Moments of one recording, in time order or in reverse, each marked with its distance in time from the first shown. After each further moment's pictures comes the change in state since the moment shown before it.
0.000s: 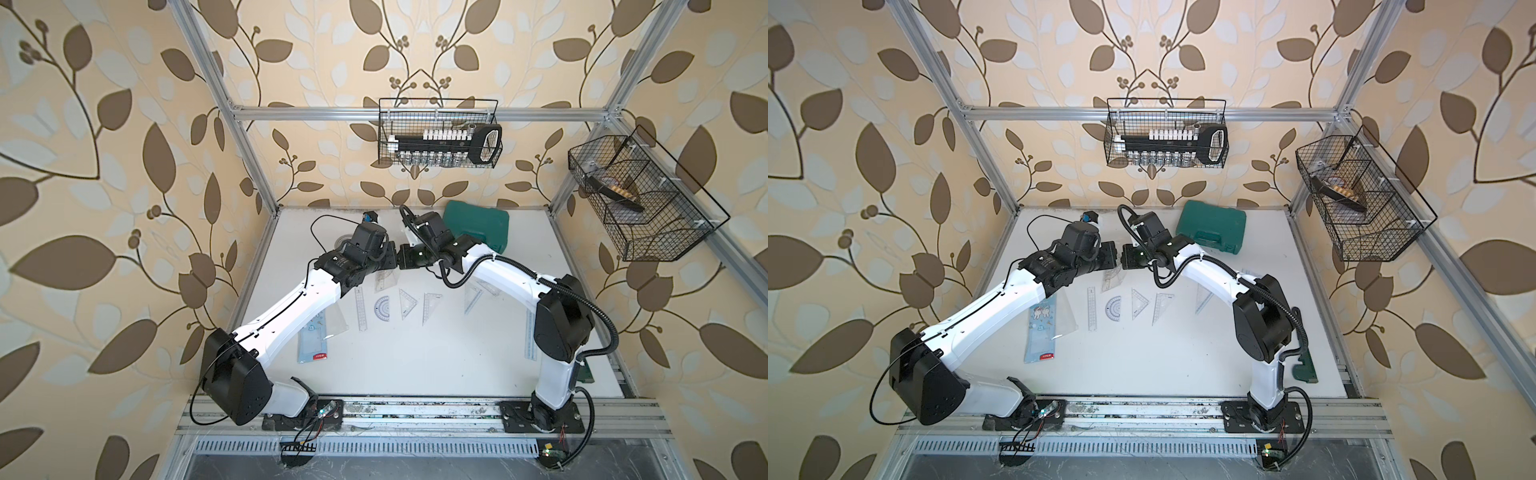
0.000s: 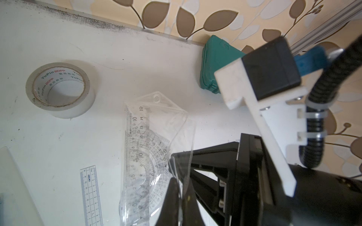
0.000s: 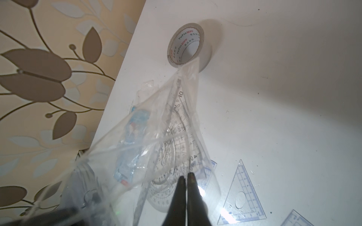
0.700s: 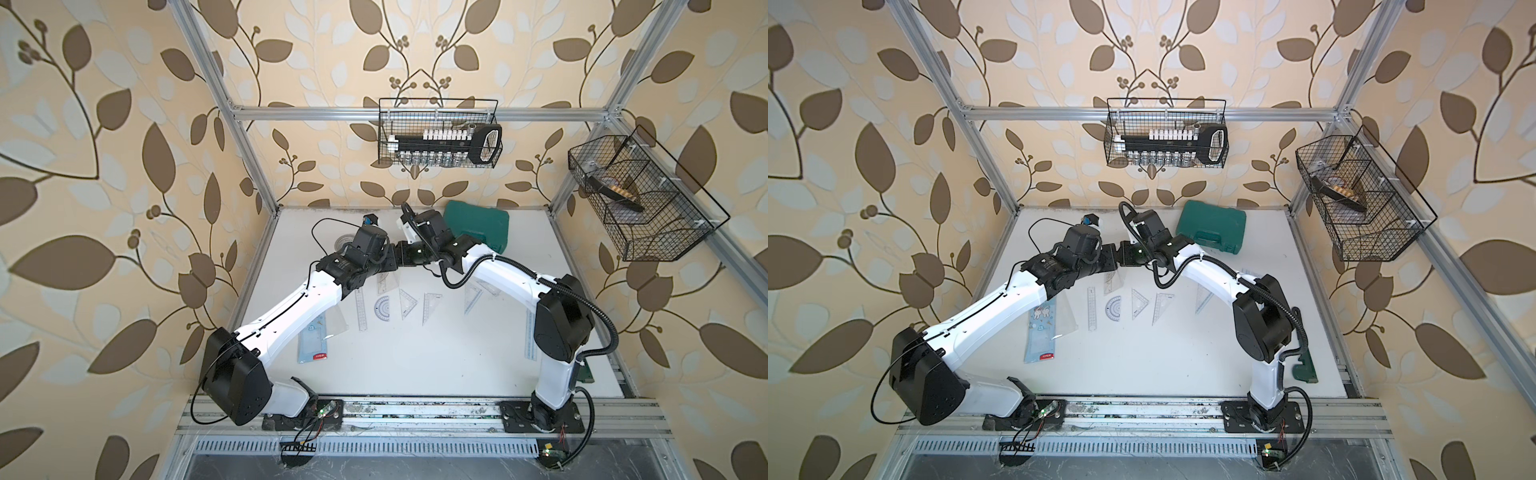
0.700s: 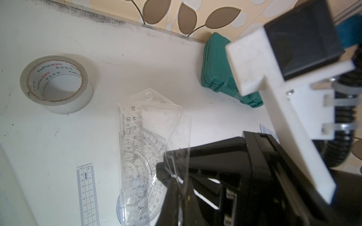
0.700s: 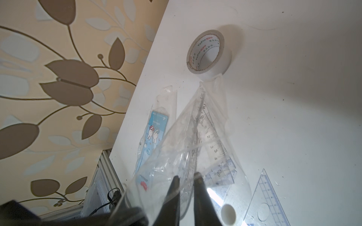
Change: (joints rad) left arm -0.006 -0.004 -0.032 0.029 -0.003 -0.014; right arm 0.000 0.000 -0.005 0.073 -0.078 0.060
